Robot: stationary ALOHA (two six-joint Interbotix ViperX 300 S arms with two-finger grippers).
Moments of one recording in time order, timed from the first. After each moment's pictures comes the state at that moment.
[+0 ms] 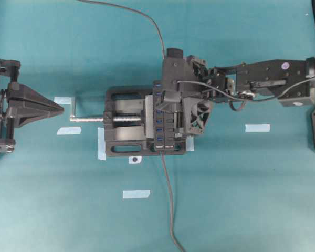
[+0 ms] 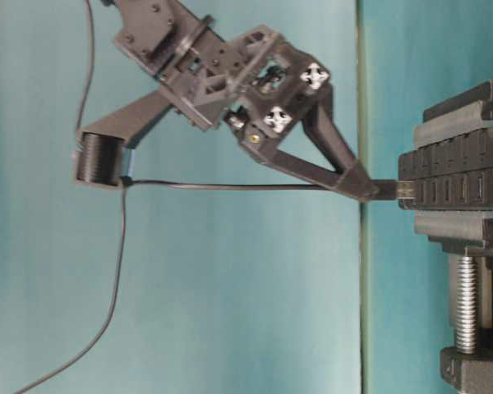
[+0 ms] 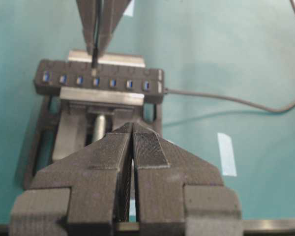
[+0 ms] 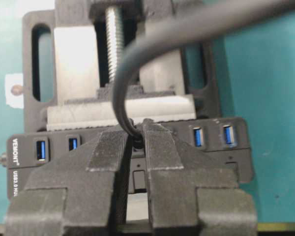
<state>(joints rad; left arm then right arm) 0.02 -0.89 1.08 0.00 0.15 -0.10 -0.10 0.03 0.55 0.01 0.23 -0.03</state>
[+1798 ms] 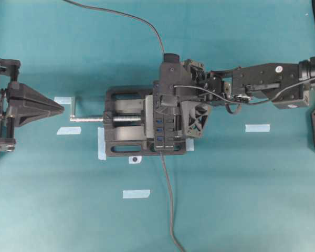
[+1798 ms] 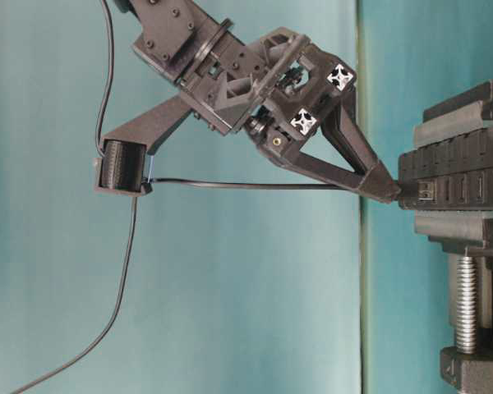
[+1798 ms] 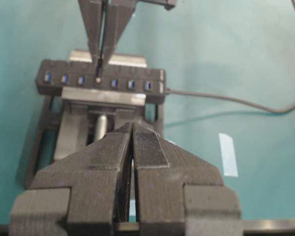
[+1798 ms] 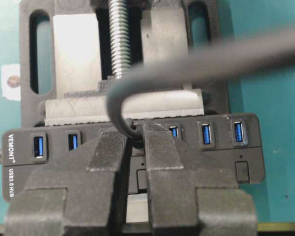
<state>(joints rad) 0.02 -0.89 1.08 0.00 0.15 -0.10 -0.09 0.06 0.55 0.01 0.22 -0.03</state>
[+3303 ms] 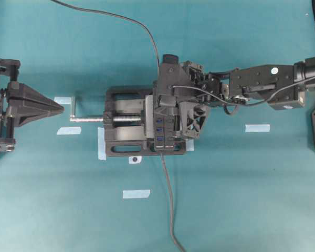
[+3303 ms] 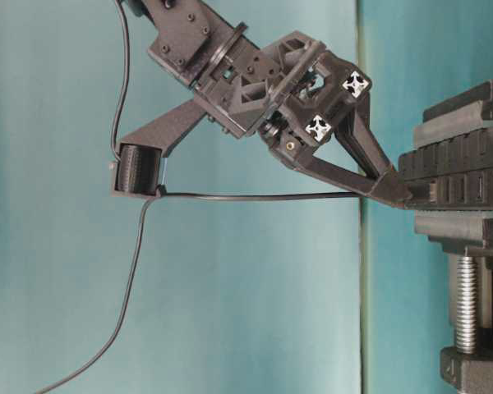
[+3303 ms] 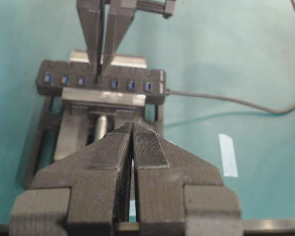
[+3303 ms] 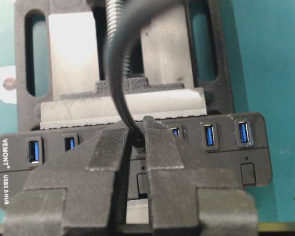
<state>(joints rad) 0.02 -0.89 1.08 0.00 0.15 -0.10 -0.10 0.09 0.56 0.01 0.22 -0.03</state>
